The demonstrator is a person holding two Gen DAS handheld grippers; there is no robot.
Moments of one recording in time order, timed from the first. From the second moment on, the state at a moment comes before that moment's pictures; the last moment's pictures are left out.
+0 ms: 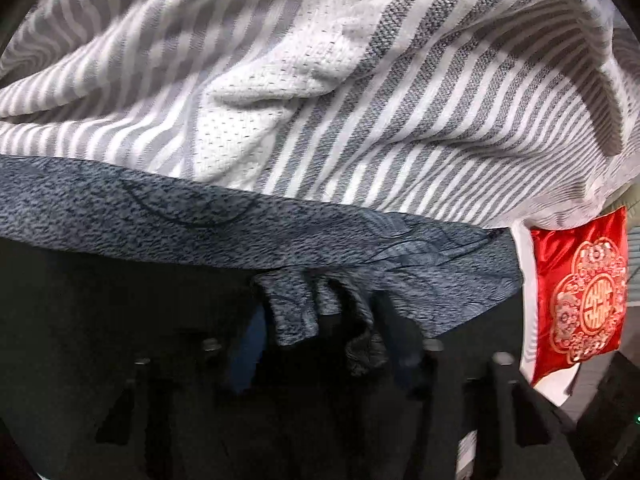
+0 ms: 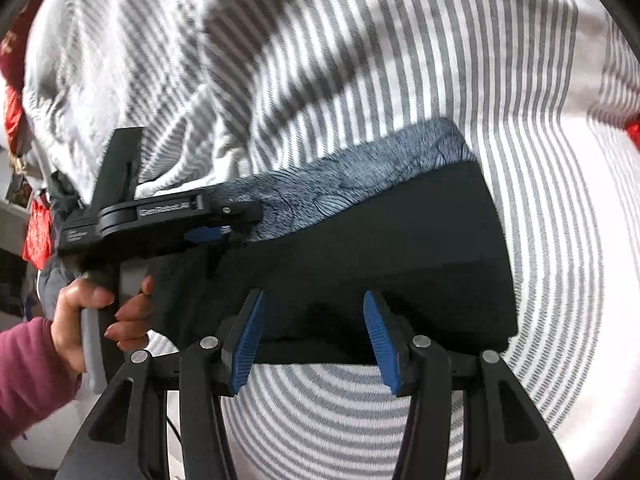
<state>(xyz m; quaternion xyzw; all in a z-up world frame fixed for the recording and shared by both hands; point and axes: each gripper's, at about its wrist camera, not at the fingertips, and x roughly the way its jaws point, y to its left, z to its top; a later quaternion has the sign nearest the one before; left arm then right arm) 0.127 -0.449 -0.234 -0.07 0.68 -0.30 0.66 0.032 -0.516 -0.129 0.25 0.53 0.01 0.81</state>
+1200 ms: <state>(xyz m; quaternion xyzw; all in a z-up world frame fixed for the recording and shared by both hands) 0.047 -0.518 -0.198 0.10 0.61 -0.28 0.73 0.021 -0.571 -0.124 0.29 0.51 -0.06 0.81</state>
